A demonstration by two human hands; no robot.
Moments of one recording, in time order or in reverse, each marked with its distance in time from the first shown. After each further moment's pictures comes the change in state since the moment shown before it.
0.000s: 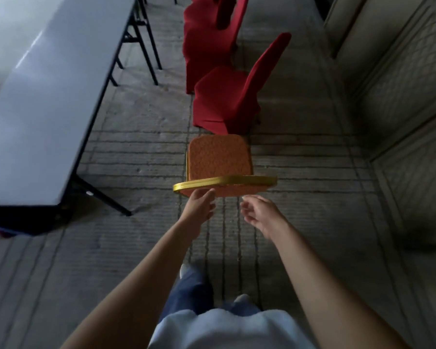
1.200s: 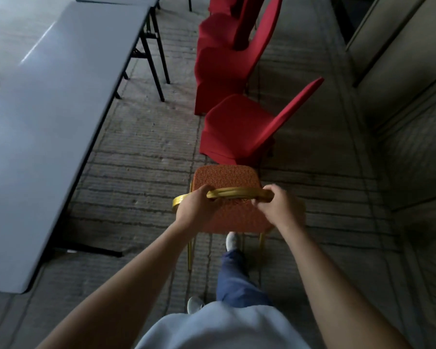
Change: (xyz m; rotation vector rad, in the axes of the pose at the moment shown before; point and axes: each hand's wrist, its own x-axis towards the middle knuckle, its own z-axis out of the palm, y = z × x) left_hand 0.275 0.218 -0.030 0.965 0.196 0.348; right_hand 0.223 -0.271 0.065 -0.978 0.330 -0.517
